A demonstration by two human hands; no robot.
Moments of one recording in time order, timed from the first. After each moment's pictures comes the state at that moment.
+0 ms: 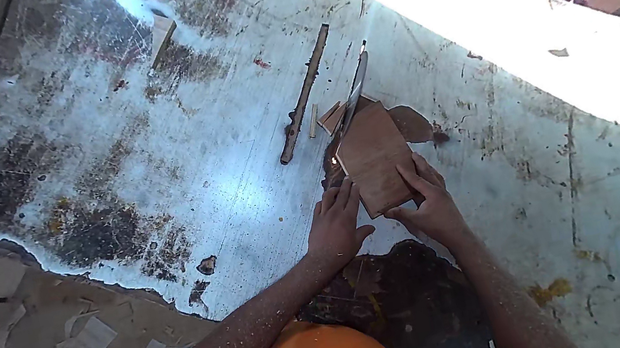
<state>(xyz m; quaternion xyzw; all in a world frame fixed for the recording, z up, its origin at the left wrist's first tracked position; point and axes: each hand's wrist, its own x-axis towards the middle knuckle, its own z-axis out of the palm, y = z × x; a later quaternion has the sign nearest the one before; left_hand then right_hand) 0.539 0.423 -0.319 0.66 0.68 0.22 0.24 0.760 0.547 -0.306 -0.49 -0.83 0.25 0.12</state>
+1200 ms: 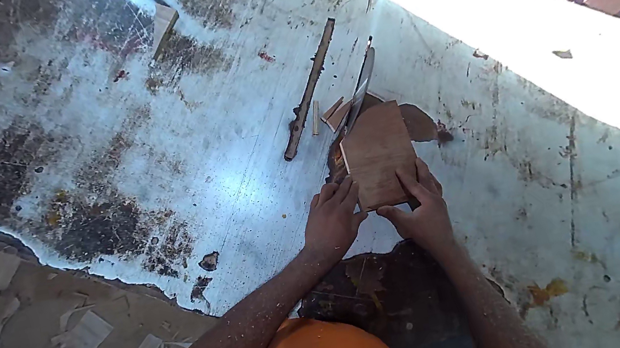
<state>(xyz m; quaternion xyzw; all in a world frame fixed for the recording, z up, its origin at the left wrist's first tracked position) 0.525 0.425 -0.323 0.65 0.67 0.27 0.21 0.739 0.519 -0.314 -0.55 -0.79 0.21 0.15</state>
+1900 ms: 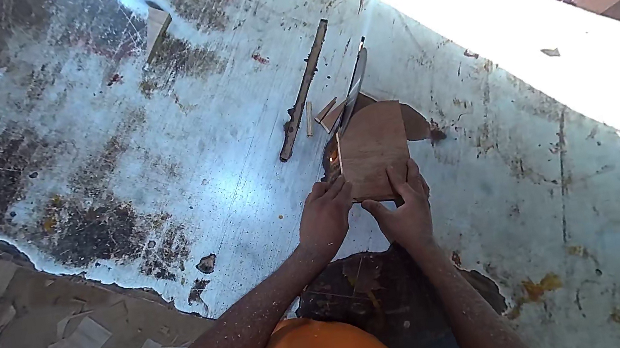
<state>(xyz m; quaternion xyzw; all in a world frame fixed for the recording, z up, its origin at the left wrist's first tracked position) 0.520 0.429 -0.328 0.64 0.68 0.31 0.18 0.710 0.505 -0.317 -0.59 -0.76 0.19 0.17</state>
